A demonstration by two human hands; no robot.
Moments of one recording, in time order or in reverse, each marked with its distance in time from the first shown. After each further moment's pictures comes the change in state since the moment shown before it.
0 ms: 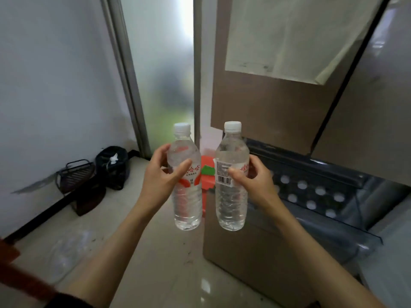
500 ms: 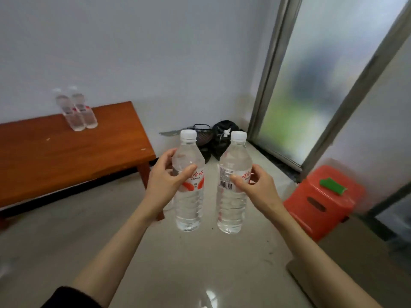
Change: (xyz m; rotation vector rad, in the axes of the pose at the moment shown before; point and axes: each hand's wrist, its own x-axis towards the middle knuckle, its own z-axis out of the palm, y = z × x) left_hand -0.117 -0.078 -0.367 0.165 0.519 -0.266; right_hand -0.046 -0.042 0.392 0.005 -0.548 -0.011
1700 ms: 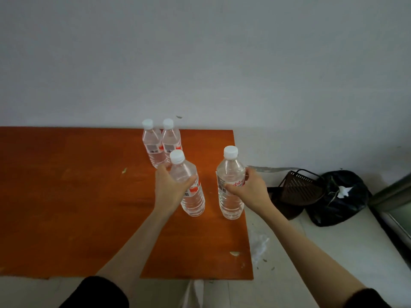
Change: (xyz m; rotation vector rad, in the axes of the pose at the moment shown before) left_hand 0.456 -0.228 -0.300 0.286 0.636 -0.429; right_hand 0.504 -0.030 0.466 -0.333 -0.462 -0.044
